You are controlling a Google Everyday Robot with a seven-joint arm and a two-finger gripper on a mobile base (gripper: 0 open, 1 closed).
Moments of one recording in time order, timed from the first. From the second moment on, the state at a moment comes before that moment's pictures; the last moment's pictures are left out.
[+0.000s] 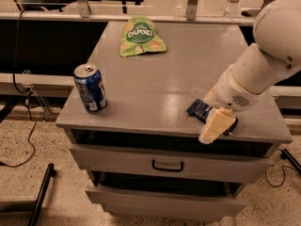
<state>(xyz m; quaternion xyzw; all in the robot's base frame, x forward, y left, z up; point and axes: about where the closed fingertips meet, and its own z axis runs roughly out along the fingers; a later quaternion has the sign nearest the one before) 0.480 -0.156 0.832 -0.60 0.78 0.08 0.16</state>
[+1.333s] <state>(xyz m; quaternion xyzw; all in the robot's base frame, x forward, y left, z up) 0.496 -0.182 0.839 -0.58 0.80 0.06 0.15</state>
